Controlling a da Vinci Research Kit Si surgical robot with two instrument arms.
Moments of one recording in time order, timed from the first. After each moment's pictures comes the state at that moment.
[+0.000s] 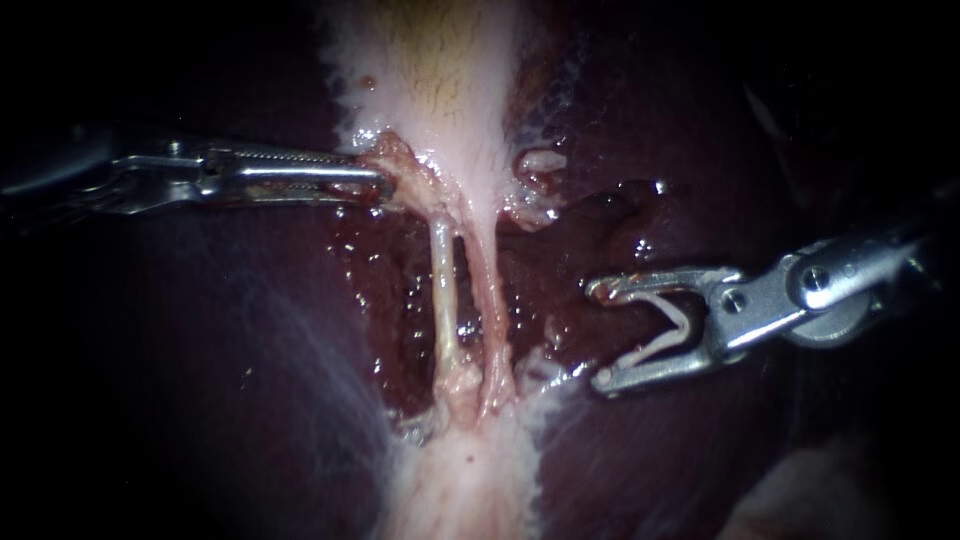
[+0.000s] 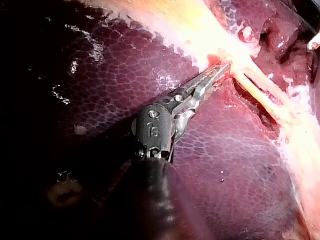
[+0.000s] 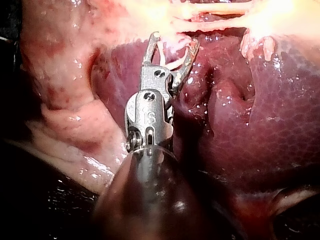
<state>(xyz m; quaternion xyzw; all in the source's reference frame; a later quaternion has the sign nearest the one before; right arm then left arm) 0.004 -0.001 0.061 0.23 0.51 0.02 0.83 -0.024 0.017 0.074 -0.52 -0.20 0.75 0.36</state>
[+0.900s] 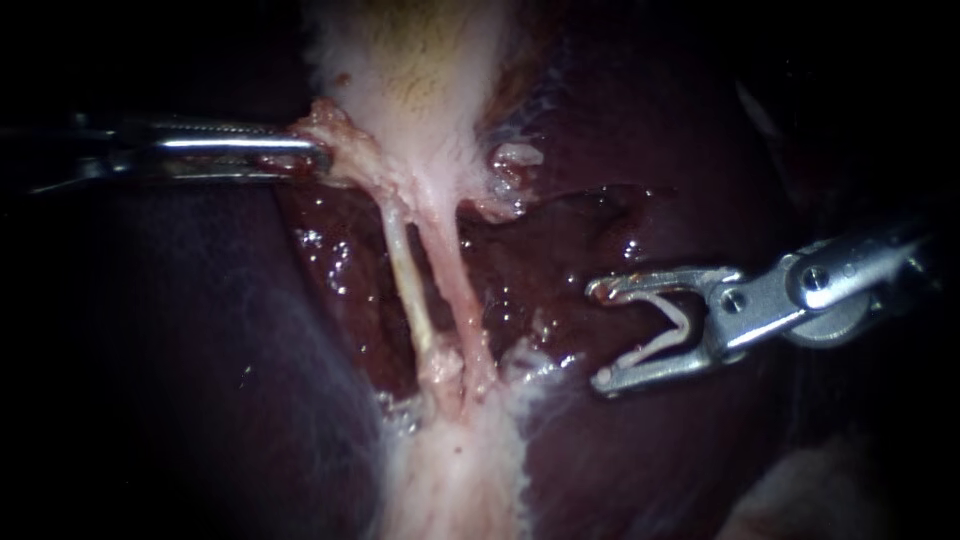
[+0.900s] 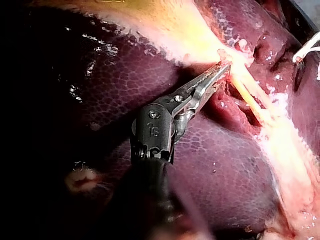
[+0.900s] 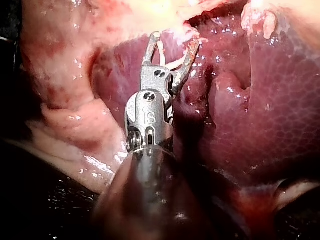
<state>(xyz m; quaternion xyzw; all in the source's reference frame) 0.005 -0.001 0.061 0.23 0.51 0.02 0.83 -0.019 0.018 0.062 -0.51 -0.21 0.74 0.38</state>
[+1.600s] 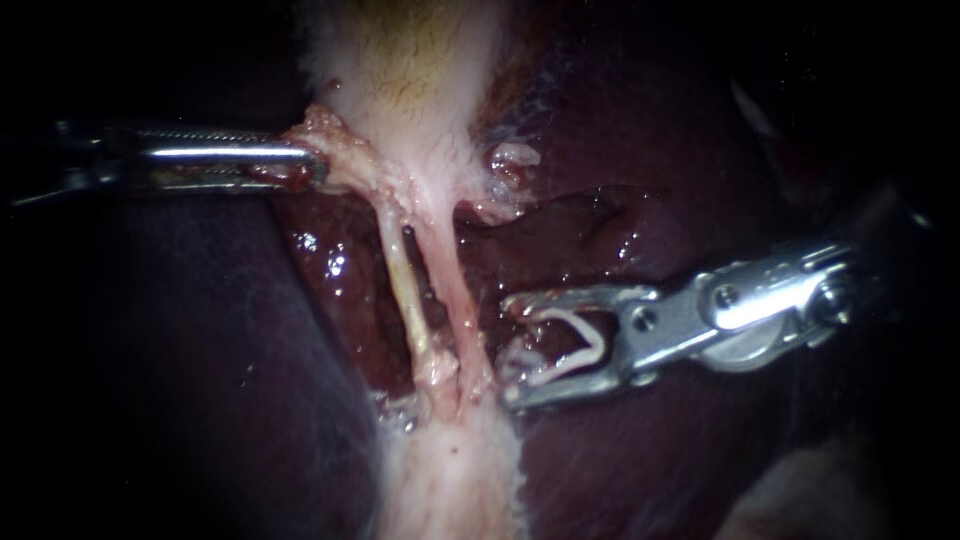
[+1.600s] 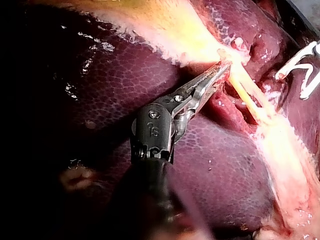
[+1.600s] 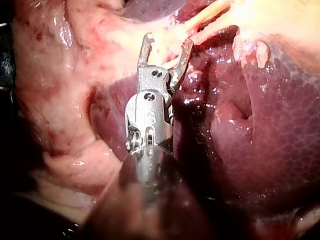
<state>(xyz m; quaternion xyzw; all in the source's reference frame) 0.014 -0.004 0.061 0.24 0.50 0.07 0.83 -0.020 0.017 0.062 -0.51 -0.21 0.74 0.38</state>
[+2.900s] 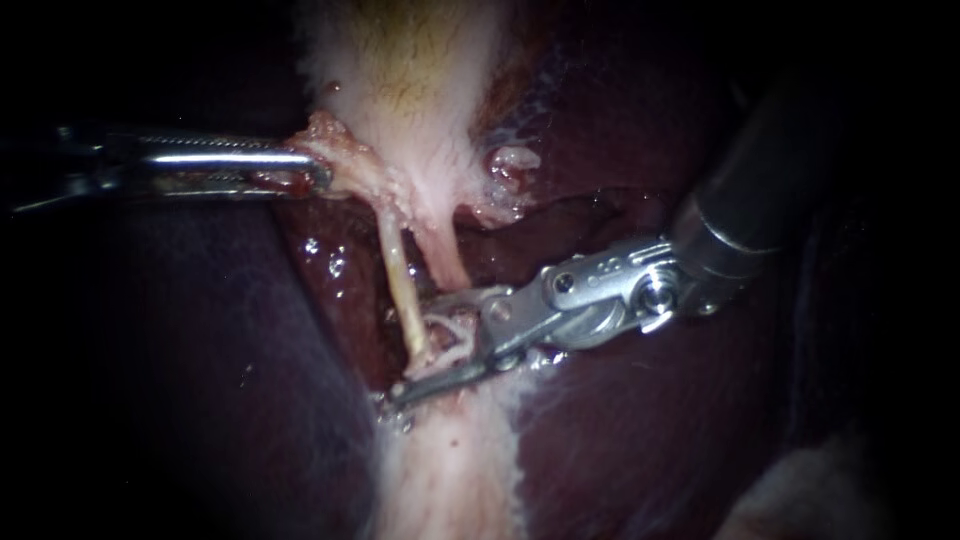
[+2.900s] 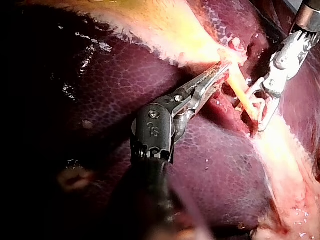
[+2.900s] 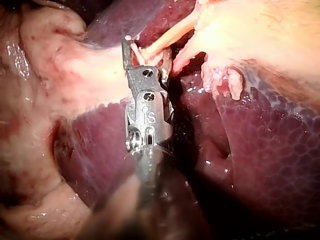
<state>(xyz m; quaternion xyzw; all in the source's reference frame) 0.022 -0.005 0.070 0.31 0.54 0.04 0.78 -0.020 0.017 0.062 -0.51 -0.22 0.74 0.37</state>
